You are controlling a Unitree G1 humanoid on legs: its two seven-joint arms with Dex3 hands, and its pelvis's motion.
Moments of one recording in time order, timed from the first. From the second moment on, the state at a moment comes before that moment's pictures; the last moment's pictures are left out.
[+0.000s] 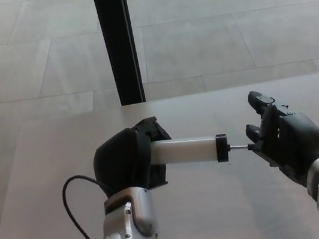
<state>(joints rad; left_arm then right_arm) -0.52 0.06 -0.36 0.46 0.66 0.21 0.48 -0.34 -0.12 0.00 -0.04 0.16 0.55 0.05</state>
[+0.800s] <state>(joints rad) -0.58 0.00 -0.47 0.61 0.69 0.21 0.51 -0.35 -0.09 -0.01 -0.04 0.12 0.55 0.01</state>
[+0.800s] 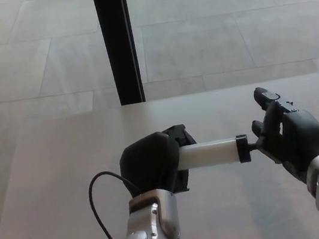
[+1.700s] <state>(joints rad) -0.58 0.11 -0.69 0.54 0.76 0.38 0.23 -0.35 -0.13 -0.08 -0.02 0.14 0.55 0.05</state>
